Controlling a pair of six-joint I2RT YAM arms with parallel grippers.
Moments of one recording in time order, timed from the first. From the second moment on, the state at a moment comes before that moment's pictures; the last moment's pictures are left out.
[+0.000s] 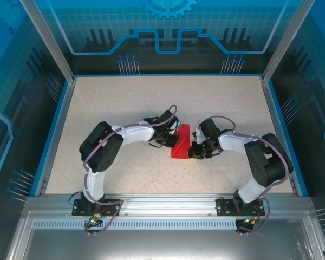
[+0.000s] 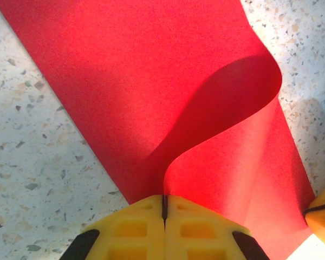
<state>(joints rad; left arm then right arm) -0.69 1.97 1.27 -0.42 0.18 -0.33 0.40 1.62 0.74 -0.40 -0.50 0.45</state>
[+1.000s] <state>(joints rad) -0.69 1.99 1.27 -0.42 0.20 -0.33 0.36 1.64 0.80 -0.24 -0.65 0.52</state>
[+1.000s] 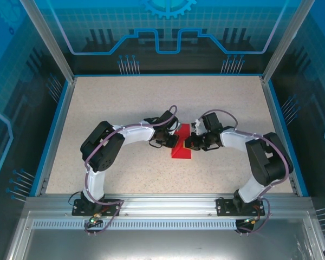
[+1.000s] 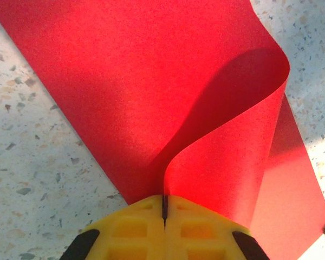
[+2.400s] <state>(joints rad) -0.69 2.00 1.28 -0.42 0.21 -0.32 0.38 1.82 0.92 -0.29 -0.57 0.48</state>
